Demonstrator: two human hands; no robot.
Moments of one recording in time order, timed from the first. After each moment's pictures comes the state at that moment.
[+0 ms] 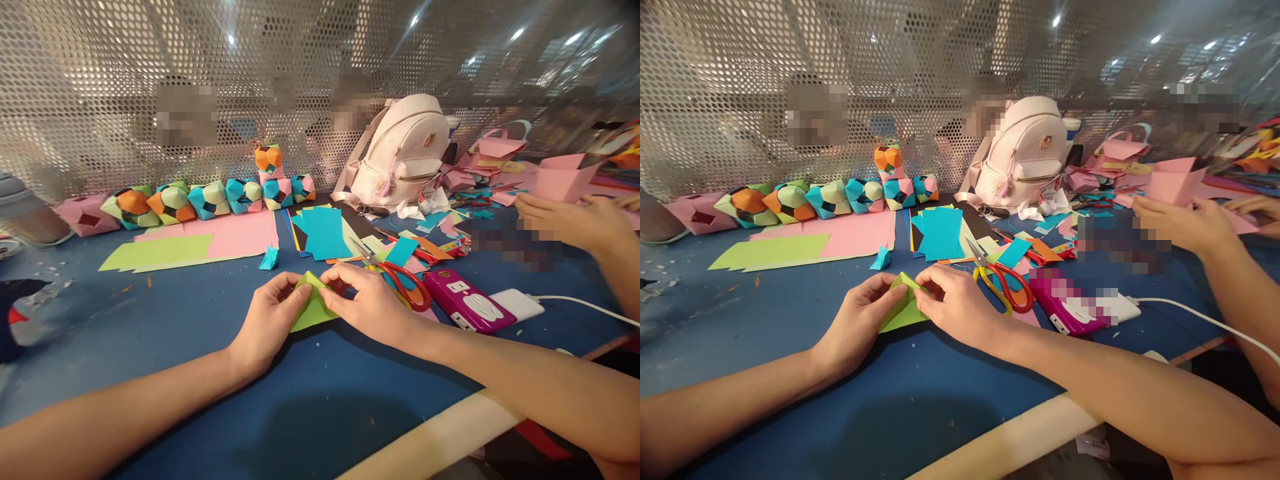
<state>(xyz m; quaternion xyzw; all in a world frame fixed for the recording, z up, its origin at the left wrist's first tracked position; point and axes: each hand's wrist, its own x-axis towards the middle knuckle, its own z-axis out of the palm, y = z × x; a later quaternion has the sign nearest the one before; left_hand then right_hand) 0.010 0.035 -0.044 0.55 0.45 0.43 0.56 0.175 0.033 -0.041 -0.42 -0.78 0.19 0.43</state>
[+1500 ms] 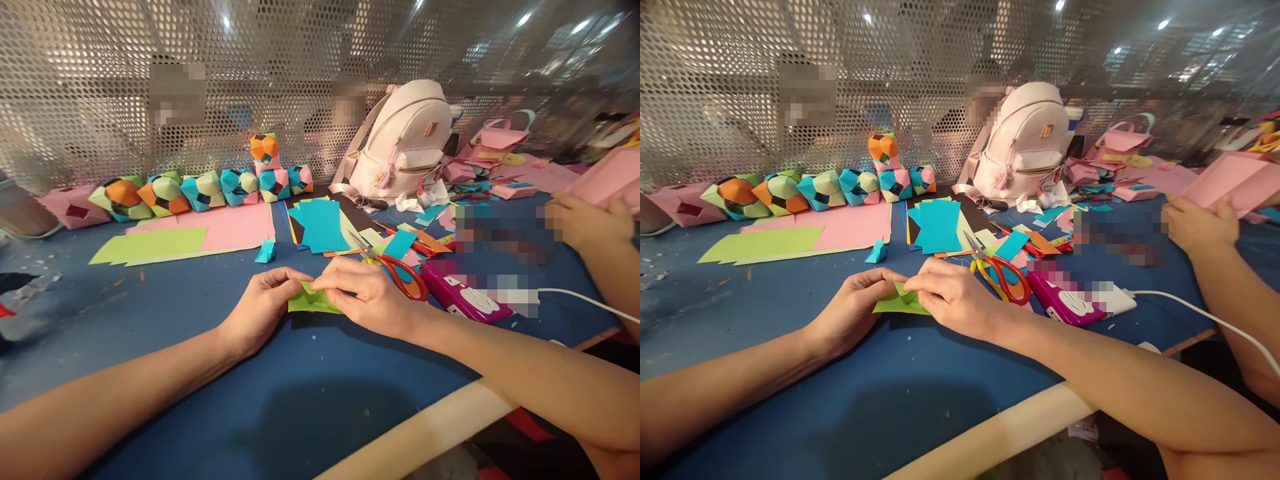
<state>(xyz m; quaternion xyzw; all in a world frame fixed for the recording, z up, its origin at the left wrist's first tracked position) 0.005 0.050 -0.046 0.48 0.38 0.41 0.68 0.189 0.040 -0.045 -0.28 -0.86 0.10 0.42</state>
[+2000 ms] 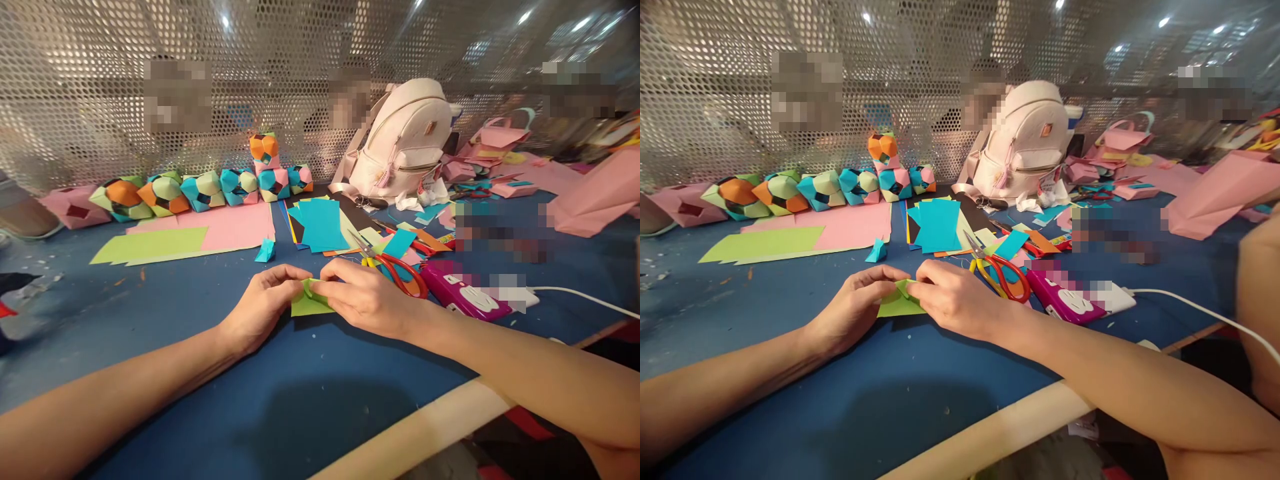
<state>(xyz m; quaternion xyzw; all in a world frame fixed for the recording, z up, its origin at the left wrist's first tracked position) 0.004 0.049 -0.044 0.47 0.39 0.41 0.68 0.193 0.041 -0.048 -0.25 -0.90 -0.10 0.35</state>
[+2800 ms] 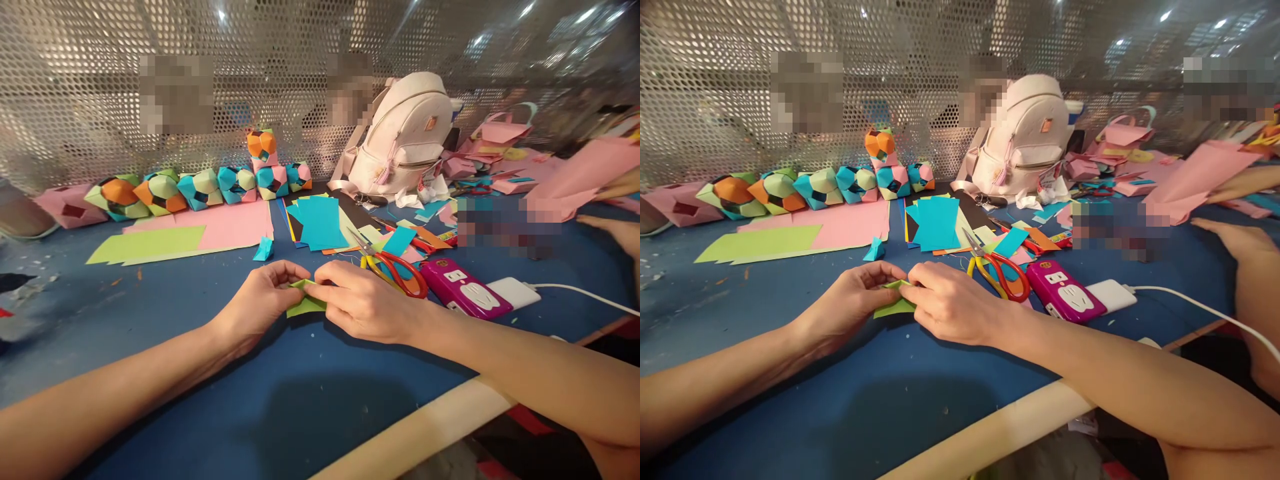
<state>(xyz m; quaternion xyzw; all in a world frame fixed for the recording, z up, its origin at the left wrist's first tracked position) 0.006 0.049 -0.035 0.53 0.45 0.37 0.61 0.190 0.036 -0.042 -0.23 -0.92 -0.10 0.32</state>
